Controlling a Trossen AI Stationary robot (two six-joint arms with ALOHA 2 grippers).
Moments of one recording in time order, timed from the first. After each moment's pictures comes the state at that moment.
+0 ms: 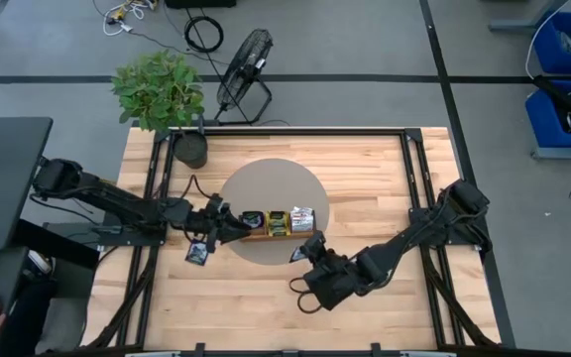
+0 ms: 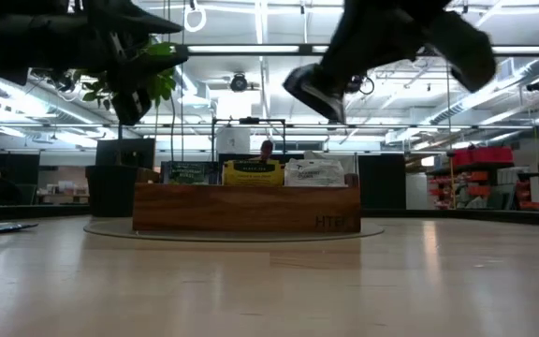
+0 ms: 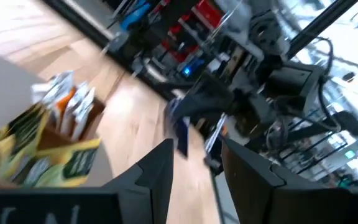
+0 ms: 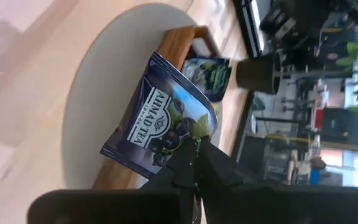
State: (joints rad) left arm -0.21 1.10 0.25 0.82 -0.09 -0.77; right arm 0.57 1.81 1.28 -0.54 0.87 -0.45
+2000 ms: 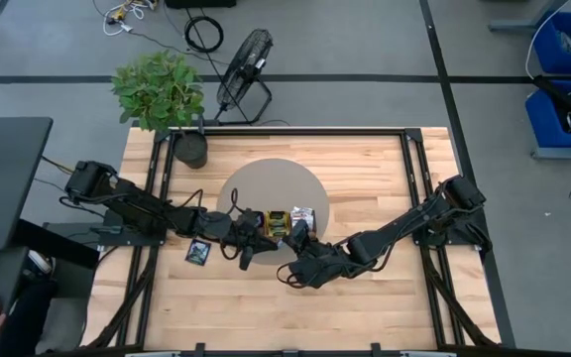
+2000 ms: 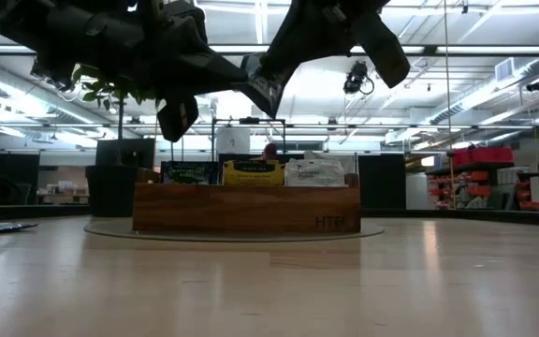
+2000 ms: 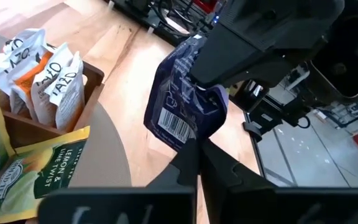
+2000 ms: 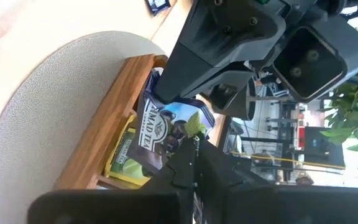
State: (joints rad) left arm -0.24 1.49 0.55 0.68 -0.09 -0.66; right arm 0.45 1.81 1.28 -0.24 0.79 -0.76
